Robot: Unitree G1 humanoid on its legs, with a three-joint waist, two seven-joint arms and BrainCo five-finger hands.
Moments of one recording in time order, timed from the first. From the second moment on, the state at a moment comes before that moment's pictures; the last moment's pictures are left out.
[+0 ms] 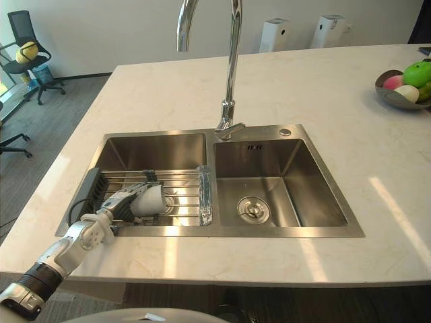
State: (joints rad) left arm -0.20 0.49 -0.45 0.33 0.63 -0.16 -0.03; right arm 0.26 -0.14 -0.23 1.05 0.84 0.09 0.12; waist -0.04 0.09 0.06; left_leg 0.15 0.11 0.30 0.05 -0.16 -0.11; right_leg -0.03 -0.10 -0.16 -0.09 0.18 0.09
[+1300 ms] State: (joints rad) left arm -0.31 0.43 -0.55 0.42 0.68 -0.25 0.09; right arm 0.26 -0.16 -0.19 1.08 0.84 0.09 0.12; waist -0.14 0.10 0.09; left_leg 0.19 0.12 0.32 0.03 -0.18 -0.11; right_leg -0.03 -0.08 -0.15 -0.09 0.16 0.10
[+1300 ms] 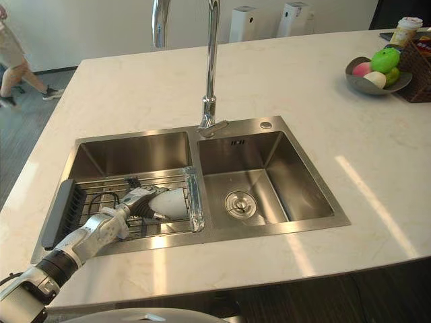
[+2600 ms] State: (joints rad) left arm 0.30 0.02 0.44 -0.41 -0.06 -0.45 0.49; right arm 0.33 -0.15 -0.26 1.06 0.59 0.09 0.15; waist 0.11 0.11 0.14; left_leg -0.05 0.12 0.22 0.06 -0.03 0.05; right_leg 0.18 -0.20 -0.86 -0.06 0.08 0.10
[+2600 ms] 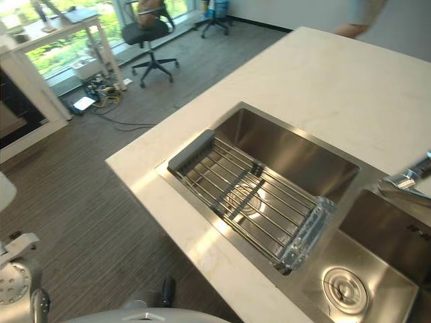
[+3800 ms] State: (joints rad) left arm 0.14 0.08 -0.15 -0.14 -0.45 -0.32 0.02; right arm 0.34 -0.14 -0.08 0.92 0.59 0.06 0.14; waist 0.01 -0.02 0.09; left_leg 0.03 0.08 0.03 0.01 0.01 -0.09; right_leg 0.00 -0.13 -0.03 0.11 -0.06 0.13
